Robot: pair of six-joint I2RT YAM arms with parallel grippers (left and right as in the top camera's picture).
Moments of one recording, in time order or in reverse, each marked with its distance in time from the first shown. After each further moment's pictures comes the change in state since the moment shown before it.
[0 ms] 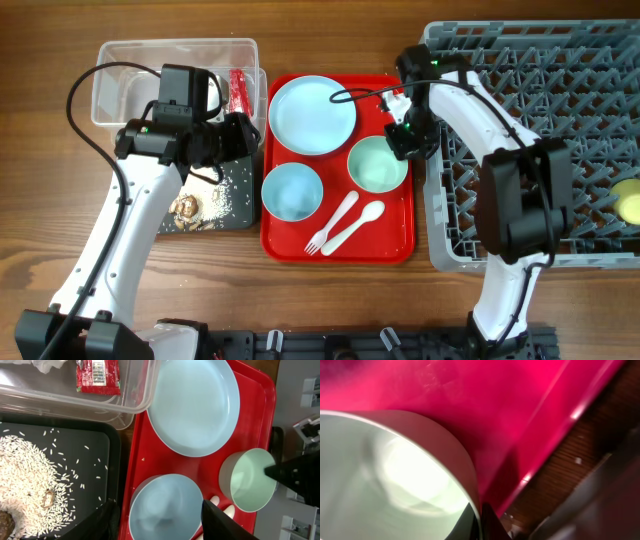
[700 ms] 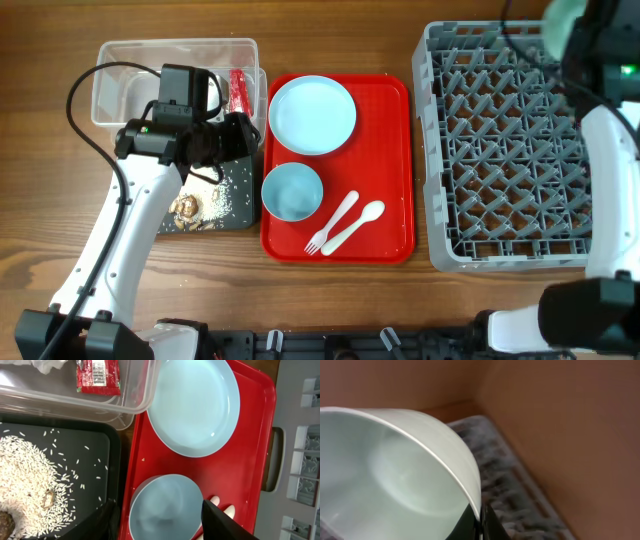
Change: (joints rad) left arm 0.000 0.000 0.000 0.001 -0.001 0.000; right arm -0.402 -0.472 0.049 0.488 0.750 0.092
